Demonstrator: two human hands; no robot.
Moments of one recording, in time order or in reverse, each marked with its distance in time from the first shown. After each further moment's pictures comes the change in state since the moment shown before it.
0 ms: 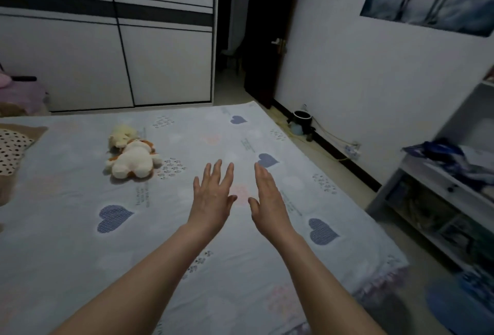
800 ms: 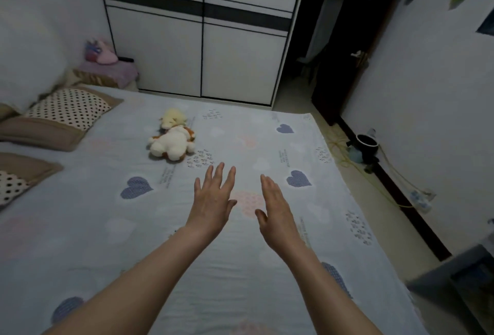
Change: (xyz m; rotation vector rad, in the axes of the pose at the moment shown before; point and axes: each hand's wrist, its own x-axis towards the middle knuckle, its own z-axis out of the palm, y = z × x) left_hand 0.060 0.099 0.067 0.128 0.047 -0.295; right_hand 0.055 0.125 -0.066 0.019 -0.327 -0.154
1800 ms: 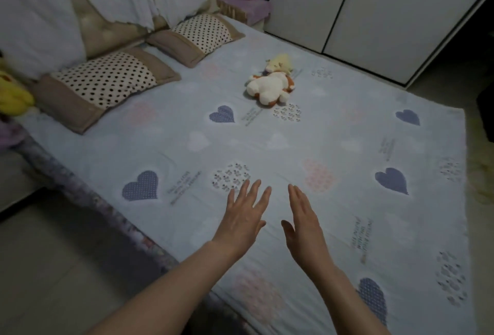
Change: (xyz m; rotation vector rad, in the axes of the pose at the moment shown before) left_hand -0.098 0.053 0.125 0.049 -0.172 -0.393; right_hand -0.027 0.104 0.057 0.002 -0.436 -0.312
